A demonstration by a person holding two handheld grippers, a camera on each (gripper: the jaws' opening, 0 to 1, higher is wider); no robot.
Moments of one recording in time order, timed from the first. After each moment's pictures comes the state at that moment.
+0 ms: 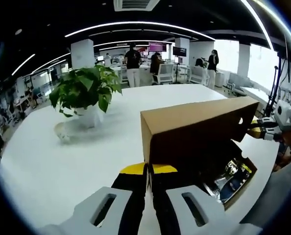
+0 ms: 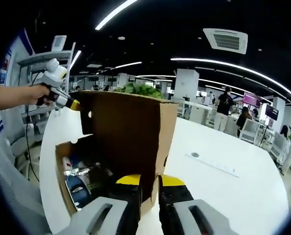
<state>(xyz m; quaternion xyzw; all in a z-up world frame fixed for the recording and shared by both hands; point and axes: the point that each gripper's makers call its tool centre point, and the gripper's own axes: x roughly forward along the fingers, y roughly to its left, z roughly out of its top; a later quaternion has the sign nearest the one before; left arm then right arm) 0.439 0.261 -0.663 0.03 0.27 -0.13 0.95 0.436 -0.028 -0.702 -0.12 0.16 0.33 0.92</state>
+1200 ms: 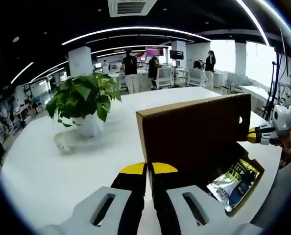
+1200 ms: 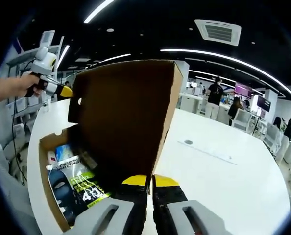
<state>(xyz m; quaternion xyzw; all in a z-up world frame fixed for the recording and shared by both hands) 0.460 0.260 -0.667 0.05 0.25 -0.13 0.96 0.458 -0.035 -0.736 -0.12 0.19 0.29 0.93</state>
